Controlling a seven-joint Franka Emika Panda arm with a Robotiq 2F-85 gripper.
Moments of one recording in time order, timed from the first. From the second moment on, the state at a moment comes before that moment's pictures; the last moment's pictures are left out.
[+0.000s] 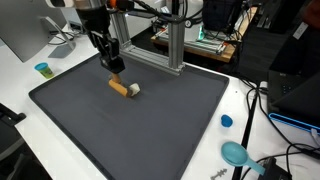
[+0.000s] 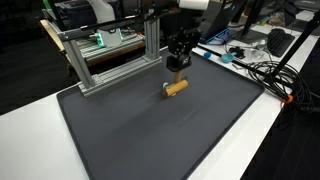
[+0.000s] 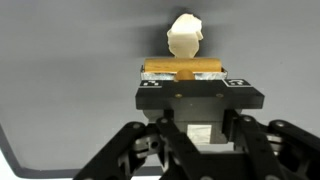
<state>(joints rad) 0.01 0.39 -0.03 -1.74 -0.08 2.15 0.13</state>
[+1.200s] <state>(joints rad) 0.02 0.40 -0.03 -1.78 -0.10 2.08 0.13</state>
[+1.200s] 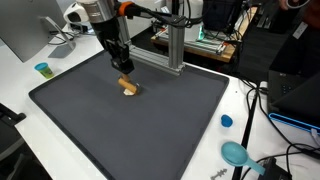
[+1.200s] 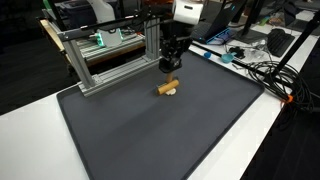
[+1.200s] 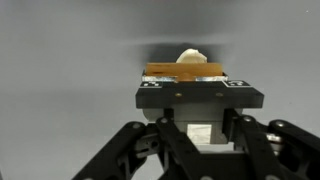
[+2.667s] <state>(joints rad) 0.03 0.26 -0.01 -1.94 -0.13 2.20 0.10</state>
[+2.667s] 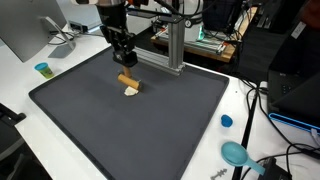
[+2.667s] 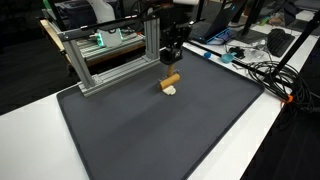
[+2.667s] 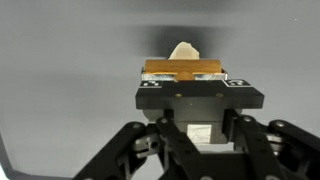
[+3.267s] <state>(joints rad) -0.01 0.25 -0.03 -2.04 -0.04 2.28 0.08</state>
